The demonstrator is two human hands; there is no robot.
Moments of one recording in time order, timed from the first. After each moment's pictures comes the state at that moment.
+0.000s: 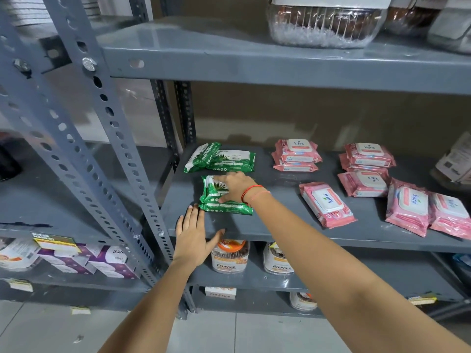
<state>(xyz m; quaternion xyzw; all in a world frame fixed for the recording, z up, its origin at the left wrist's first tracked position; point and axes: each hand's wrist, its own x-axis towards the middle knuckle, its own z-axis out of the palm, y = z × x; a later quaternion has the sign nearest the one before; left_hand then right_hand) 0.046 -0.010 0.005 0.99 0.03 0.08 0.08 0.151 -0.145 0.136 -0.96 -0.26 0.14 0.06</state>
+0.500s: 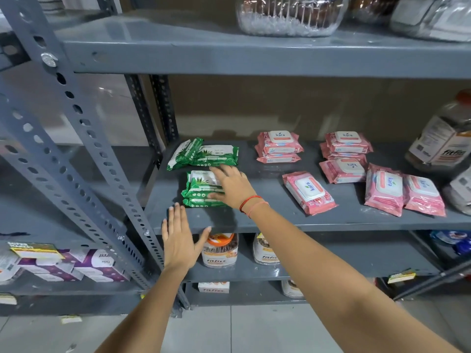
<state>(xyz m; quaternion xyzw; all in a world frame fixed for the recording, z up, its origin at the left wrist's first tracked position) 0.026 -0.020 0.001 0.98 0.05 0.13 0.13 0.128 -0.175 0.107 -0.96 -0.24 -0.03 0.12</state>
